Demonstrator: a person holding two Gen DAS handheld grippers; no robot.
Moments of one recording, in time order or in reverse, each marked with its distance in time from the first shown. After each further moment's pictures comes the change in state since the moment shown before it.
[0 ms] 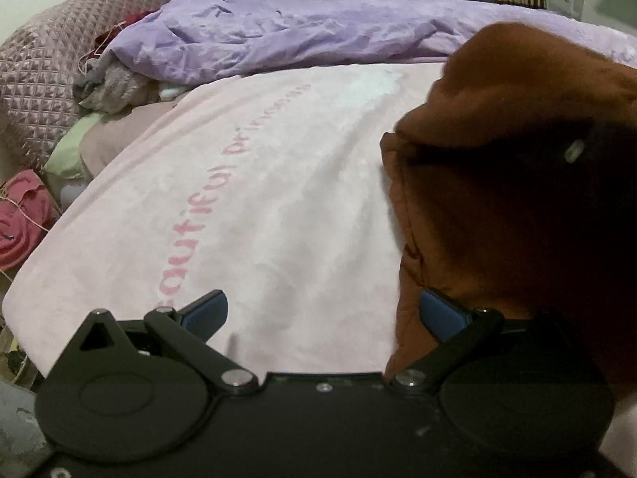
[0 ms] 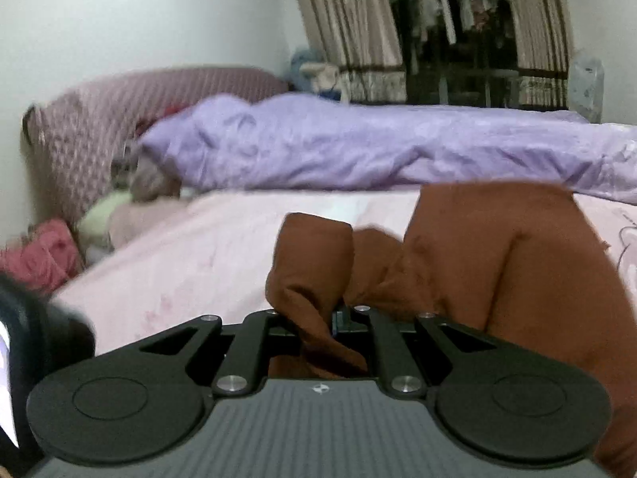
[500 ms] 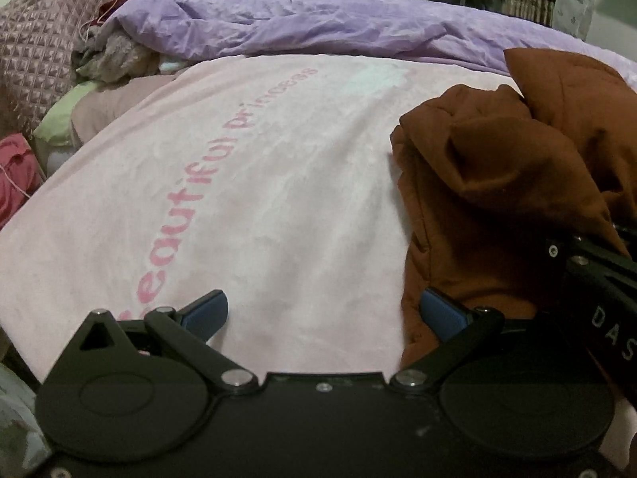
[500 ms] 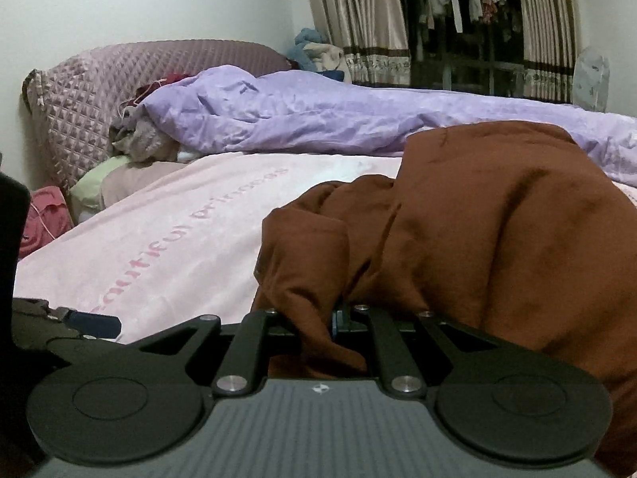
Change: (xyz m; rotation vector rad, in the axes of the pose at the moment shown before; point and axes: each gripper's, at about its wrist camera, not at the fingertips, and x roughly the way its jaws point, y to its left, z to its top) left arm 0.010 0.016 -0.006 -0.083 0.016 -0.064; right arm 0.012 0.002 -0.032 -0.015 0.037 0.011
